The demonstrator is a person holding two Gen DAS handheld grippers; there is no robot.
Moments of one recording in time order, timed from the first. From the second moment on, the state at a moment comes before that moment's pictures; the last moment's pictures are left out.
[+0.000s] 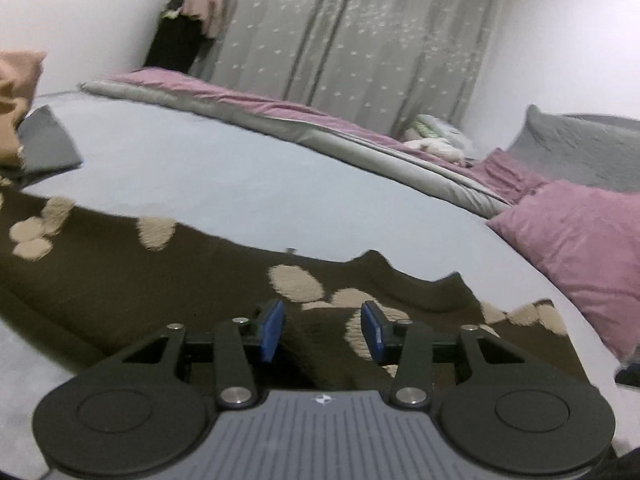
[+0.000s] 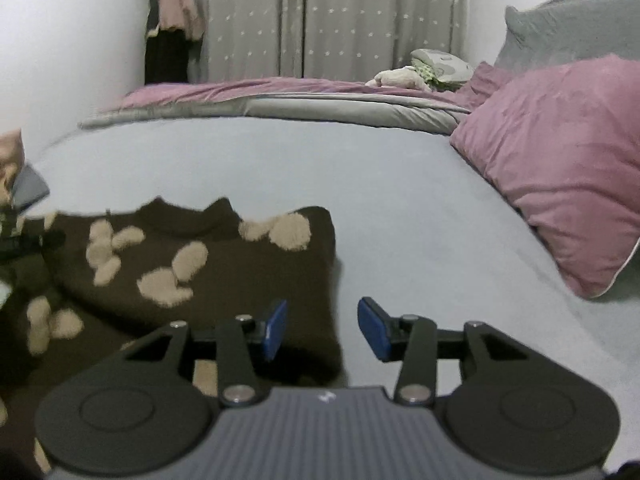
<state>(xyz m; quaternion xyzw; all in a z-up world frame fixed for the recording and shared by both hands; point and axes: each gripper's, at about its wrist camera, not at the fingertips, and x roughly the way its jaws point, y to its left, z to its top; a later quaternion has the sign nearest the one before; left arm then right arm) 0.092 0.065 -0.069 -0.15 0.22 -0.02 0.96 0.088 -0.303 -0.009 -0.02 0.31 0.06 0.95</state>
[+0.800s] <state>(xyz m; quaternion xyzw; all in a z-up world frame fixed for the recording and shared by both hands) 0.101 0.048 -0.094 -0.11 0.29 -0.07 0.95 0.227 -0.236 -0.073 -0.14 0.34 -0.03 0.93</state>
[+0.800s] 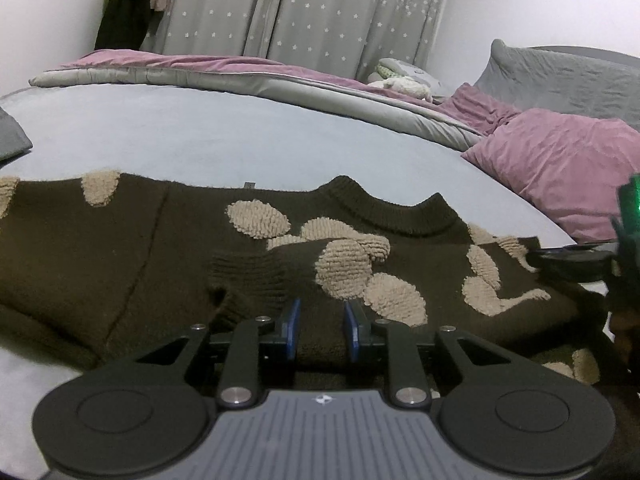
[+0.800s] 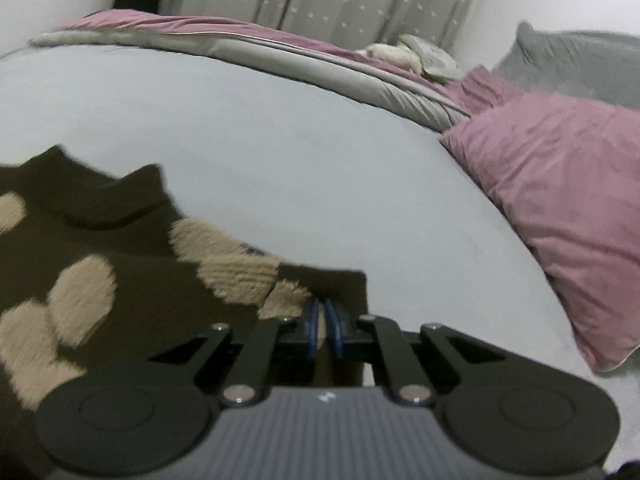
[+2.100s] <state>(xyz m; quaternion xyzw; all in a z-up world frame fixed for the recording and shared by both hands) 0.086 0.057 -0.068 -0.14 0.31 -0.06 0.94 0.079 -0.226 -0.024 -0.02 0.33 0.01 0.94</state>
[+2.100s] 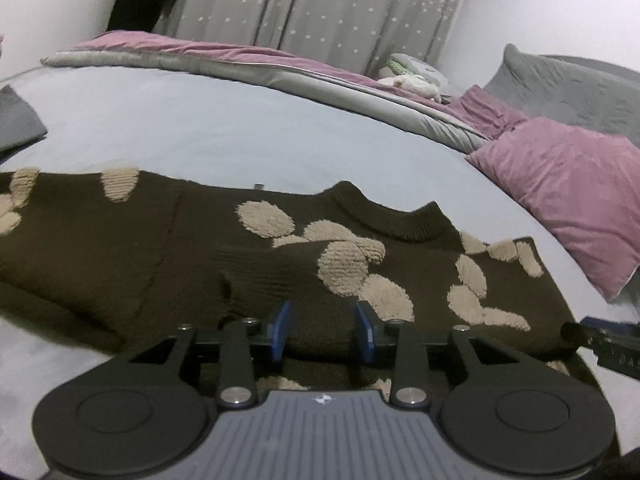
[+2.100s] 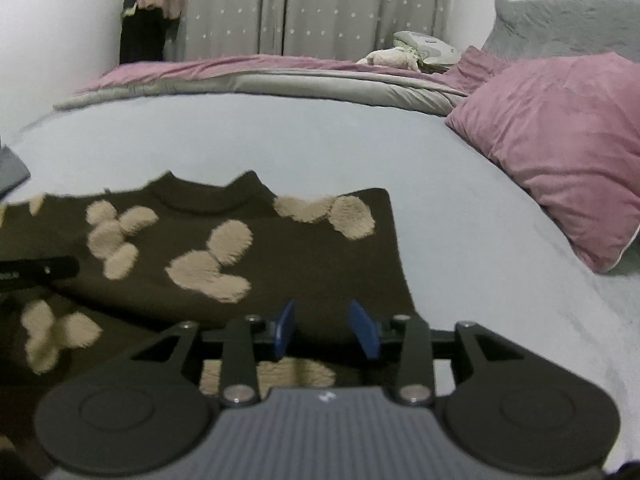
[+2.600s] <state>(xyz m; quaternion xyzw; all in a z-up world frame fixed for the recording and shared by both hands) 0.073 0.103 -0.057 -0.15 0.32 0.04 0.93 0.072 -0.196 -0.004 0.00 0.32 0.02 0.95</state>
